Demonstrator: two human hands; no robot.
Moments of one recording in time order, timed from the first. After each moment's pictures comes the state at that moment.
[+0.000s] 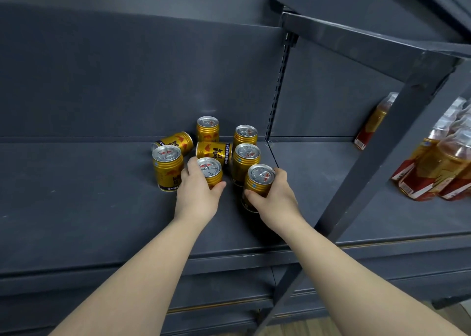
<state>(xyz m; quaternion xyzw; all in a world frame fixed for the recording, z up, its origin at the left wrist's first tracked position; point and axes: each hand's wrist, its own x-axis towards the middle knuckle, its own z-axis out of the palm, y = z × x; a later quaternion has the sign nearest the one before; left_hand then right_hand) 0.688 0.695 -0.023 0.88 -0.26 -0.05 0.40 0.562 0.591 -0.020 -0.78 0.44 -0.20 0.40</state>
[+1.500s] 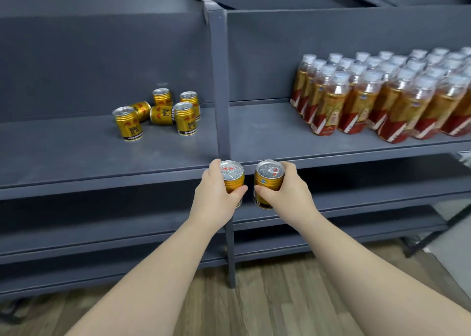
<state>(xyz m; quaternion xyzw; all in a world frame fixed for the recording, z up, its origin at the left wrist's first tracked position) 0.385 0.718 -0.024 0.85 -0.34 -0.08 0.39 0.258 0.609 -0.020 -0.79 0.39 -0.23 0.41</state>
